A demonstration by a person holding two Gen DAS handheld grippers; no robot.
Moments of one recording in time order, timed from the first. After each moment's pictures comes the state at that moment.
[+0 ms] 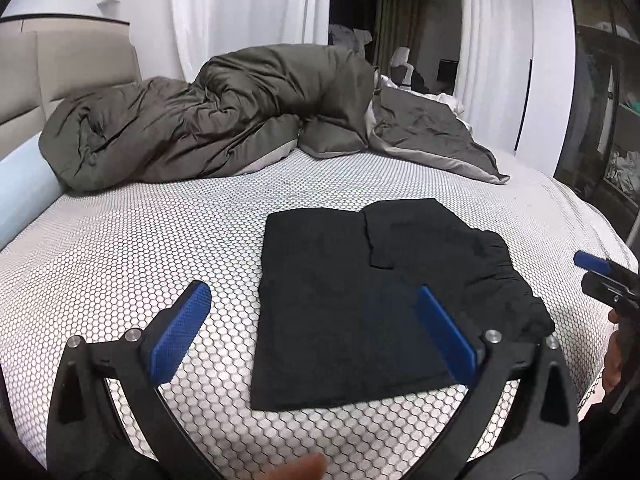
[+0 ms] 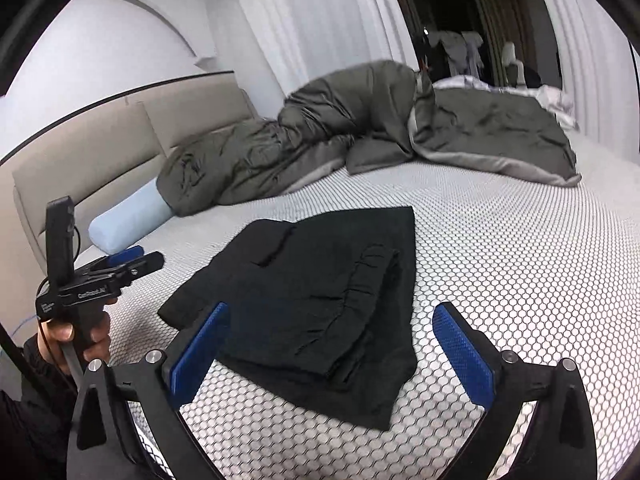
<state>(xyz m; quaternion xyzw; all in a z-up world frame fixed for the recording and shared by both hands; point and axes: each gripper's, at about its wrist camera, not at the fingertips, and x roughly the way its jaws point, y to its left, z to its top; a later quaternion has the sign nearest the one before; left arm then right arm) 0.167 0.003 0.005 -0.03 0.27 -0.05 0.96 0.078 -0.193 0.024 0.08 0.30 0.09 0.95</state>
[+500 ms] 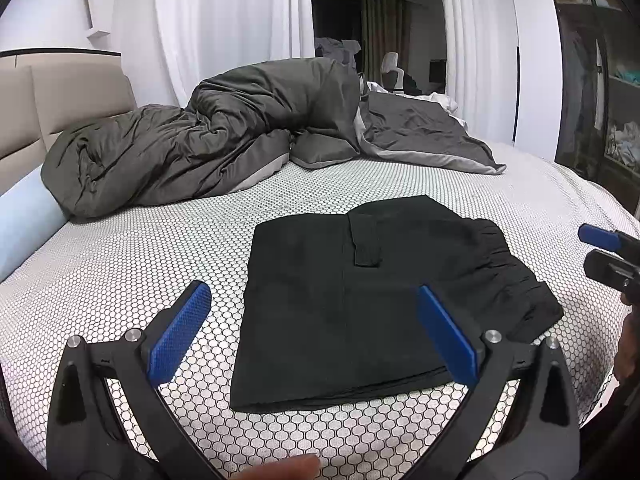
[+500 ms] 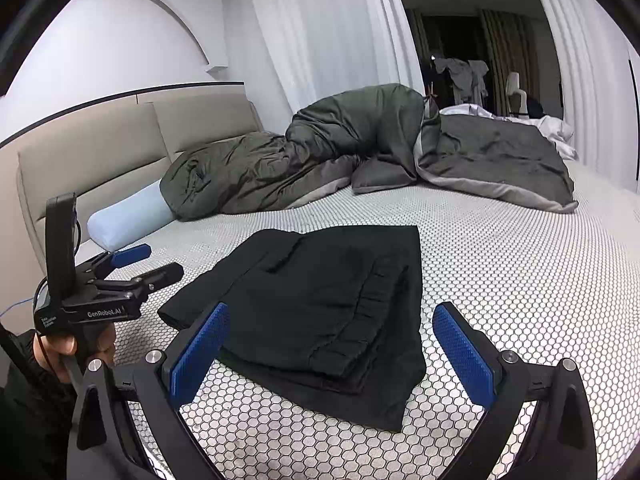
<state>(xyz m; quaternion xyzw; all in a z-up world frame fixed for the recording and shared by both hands) 0.155 -0.019 -0.001 0.02 0.25 -0.05 0.97 0.068 -0.175 0.023 0.05 0.27 0.08 0.96</state>
